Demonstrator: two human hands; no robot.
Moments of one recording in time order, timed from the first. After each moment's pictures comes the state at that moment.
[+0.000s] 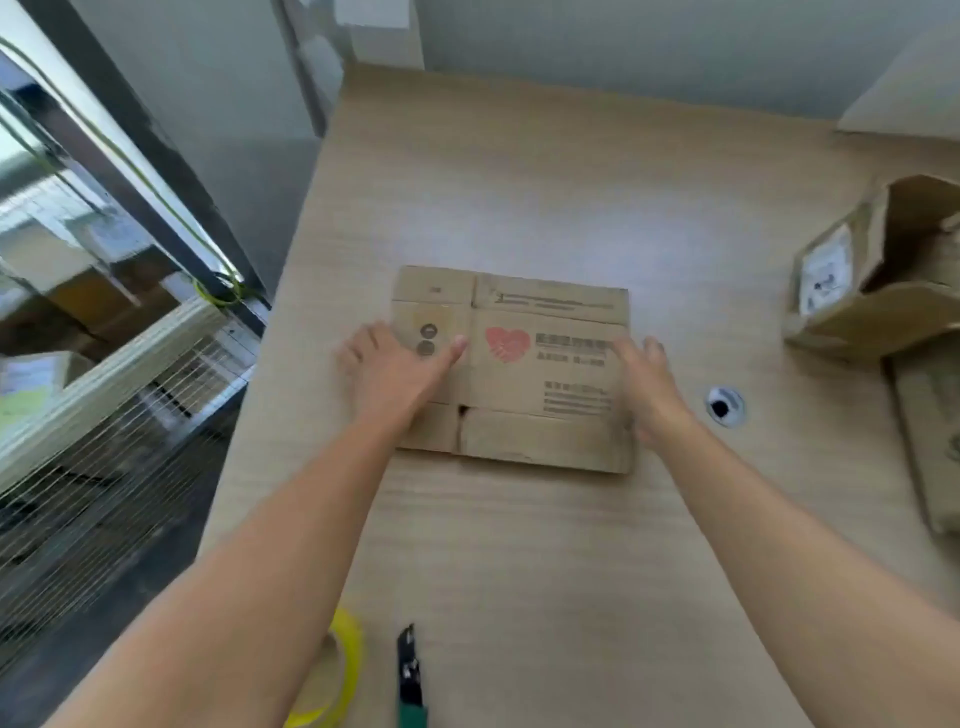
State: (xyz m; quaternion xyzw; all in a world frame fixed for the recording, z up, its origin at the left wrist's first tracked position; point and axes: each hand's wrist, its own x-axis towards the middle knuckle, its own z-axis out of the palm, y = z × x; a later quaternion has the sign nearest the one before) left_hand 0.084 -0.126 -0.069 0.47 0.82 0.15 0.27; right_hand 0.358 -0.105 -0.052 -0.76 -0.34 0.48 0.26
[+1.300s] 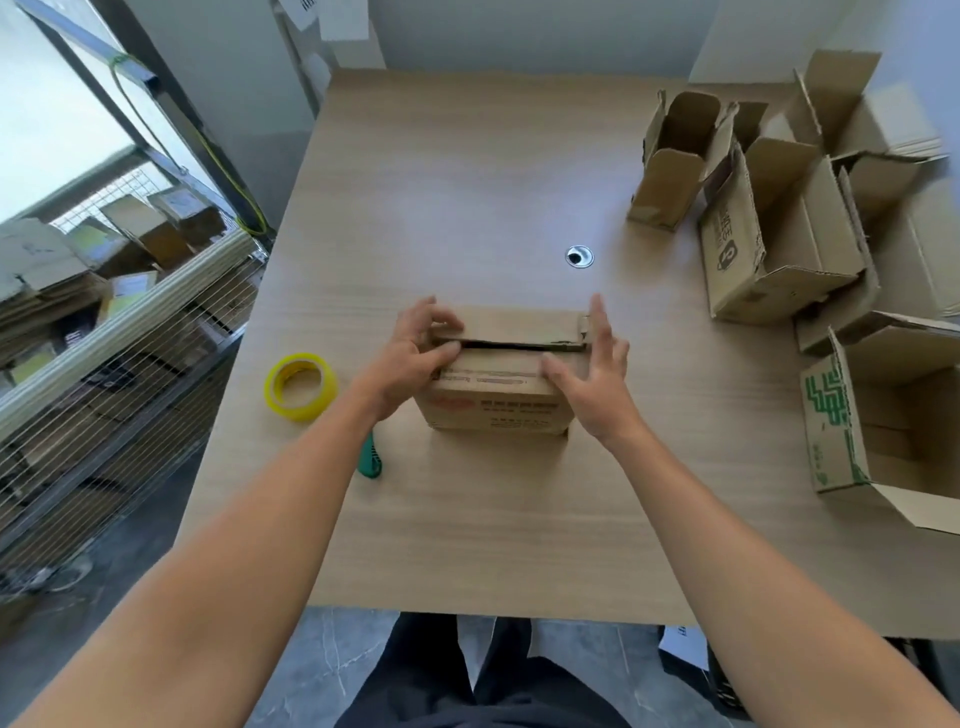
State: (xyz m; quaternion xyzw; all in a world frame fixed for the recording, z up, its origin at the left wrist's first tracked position) left_hand 0.228 -0.438 0.066 0.53 0.57 0.35 0.53; right_hand 0.490 -0.450 0.054 -0.61 -0.56 0.44 0.35
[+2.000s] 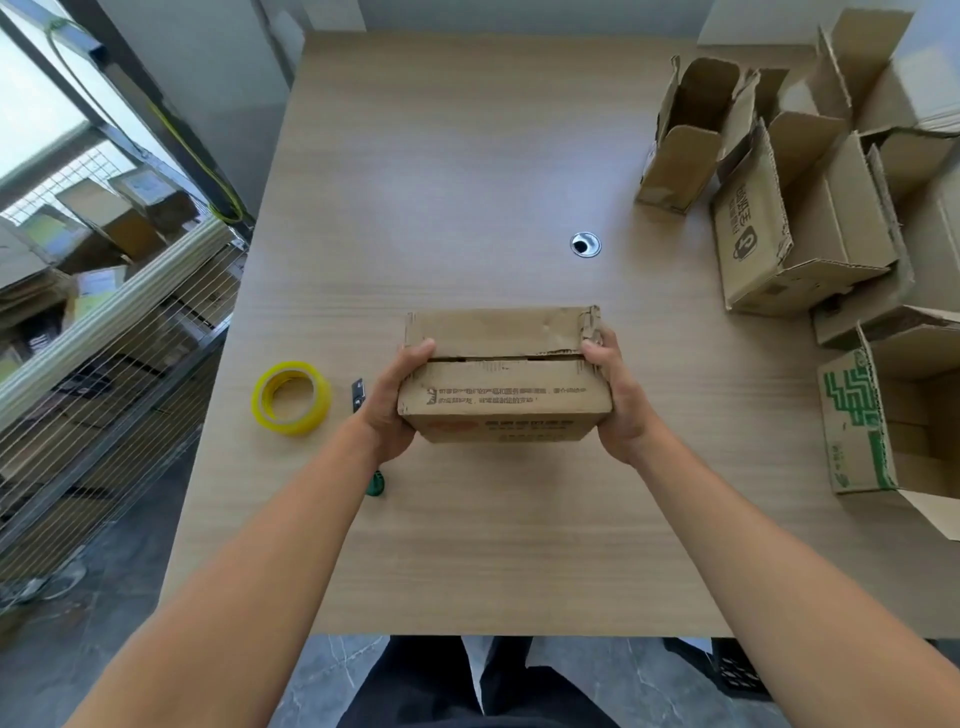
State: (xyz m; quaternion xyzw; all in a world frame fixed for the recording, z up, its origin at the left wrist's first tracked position) left_hand 0.216 -0.438 0.030 0.23 0.47 0.39 0.76; right_hand 0.484 -0.431 0.044 -0.51 -0.34 0.67 0.41
